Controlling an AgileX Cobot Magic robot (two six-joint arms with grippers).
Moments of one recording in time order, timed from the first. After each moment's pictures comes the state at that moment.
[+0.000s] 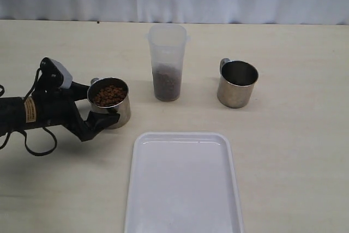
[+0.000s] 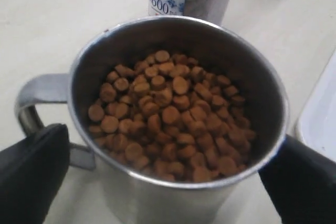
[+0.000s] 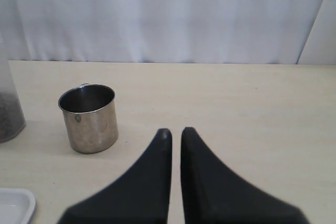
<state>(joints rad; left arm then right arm) -0.04 2.05 -0.63 1.02 -0.91 -0.31 -0.02 0.00 -0.01 0.06 0.27 -0.10</state>
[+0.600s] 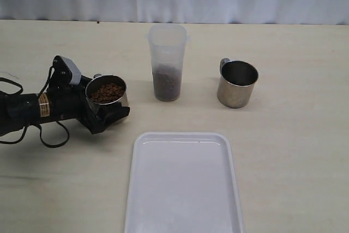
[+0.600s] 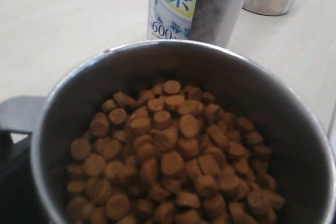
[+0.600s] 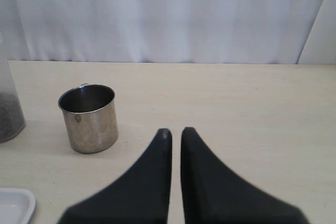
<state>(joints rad) -0.05 2.20 -0.77 1.04 -1.03 -0.31 -0.02 0.00 -0.01 0.06 0.27 -0.10</state>
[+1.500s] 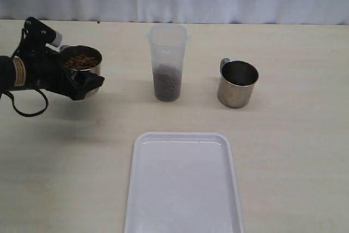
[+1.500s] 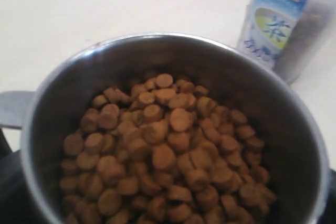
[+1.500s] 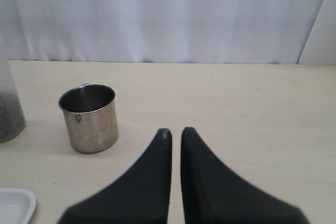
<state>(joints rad) -0.05 1.83 -0.76 1.15 -0.57 -0.67 -0.02 0.00 -0.01 0.06 0.27 -0.10</state>
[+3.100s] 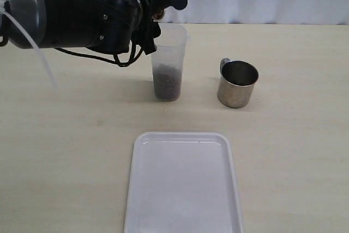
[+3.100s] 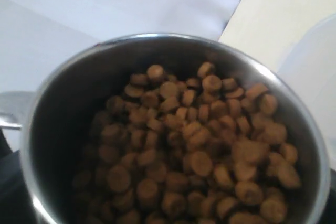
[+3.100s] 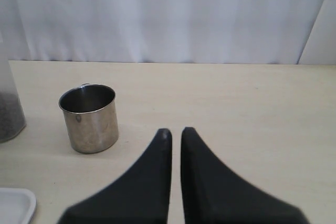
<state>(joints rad) -0.74 1.87 -1.30 1.50 0.65 -0.70 -0.02 0.00 -0.01 0.06 0.27 -0.10</state>
